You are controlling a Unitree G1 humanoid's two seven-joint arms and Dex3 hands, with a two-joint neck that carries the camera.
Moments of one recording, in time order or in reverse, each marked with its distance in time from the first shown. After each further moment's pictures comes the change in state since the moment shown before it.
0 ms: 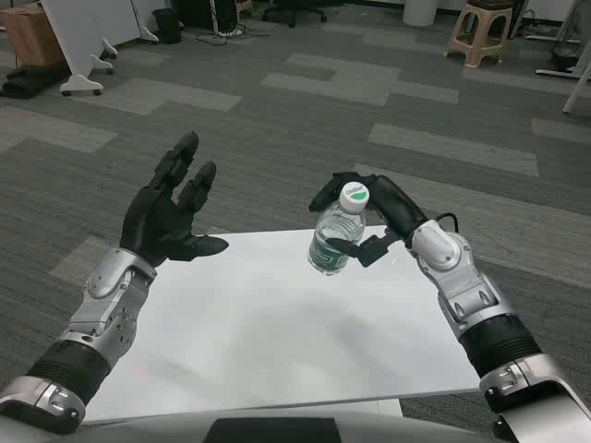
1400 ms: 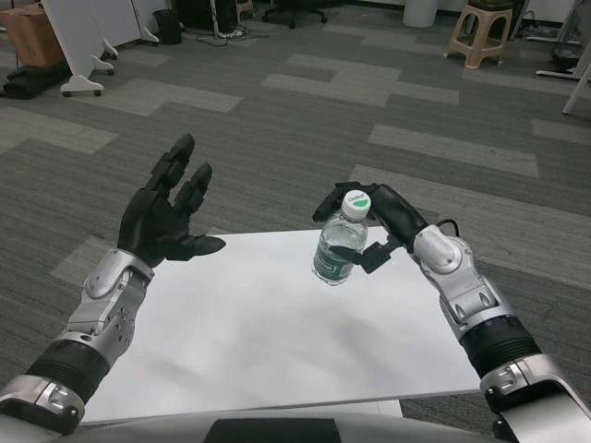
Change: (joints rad) left arm -0.009 0.000 0.011 0.031 0.000 0.000 0.000; right arm -0.004 0.000 -0.006 0.058 0.002 0.007 0.030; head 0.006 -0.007
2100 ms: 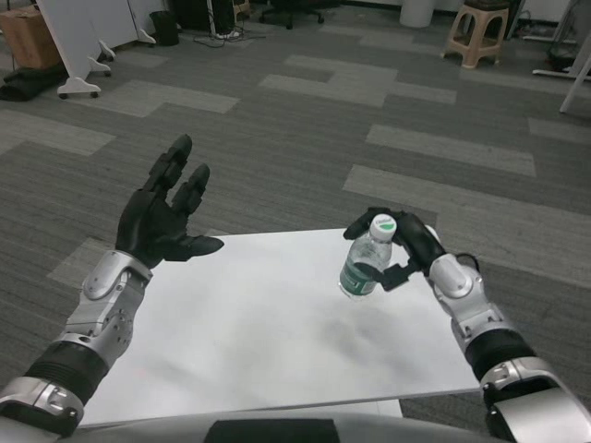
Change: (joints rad) left arm -0.004 -0.001 0.002 0.004 0.000 0.000 0.000; right arm -0.017 0.032 -0.087 0.432 -0.034 -0.237 -0.118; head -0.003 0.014
